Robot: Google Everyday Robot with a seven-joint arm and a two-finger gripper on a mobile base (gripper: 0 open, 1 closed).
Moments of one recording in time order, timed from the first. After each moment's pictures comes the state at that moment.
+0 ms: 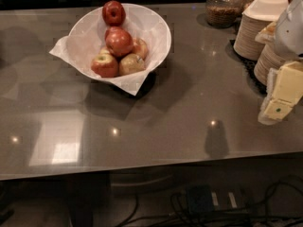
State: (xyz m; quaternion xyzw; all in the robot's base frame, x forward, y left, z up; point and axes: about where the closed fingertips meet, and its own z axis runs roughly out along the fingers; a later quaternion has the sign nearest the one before) arm 0.438 -0.217 0.976 -0.60 0.78 -0.03 0.16
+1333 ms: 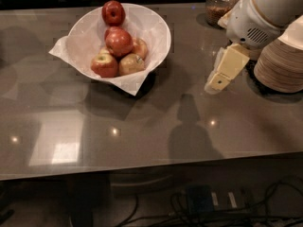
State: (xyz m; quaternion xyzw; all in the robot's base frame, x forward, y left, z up) arm 0.528 -0.156 0.968 -0.58 0.77 0.01 0.27
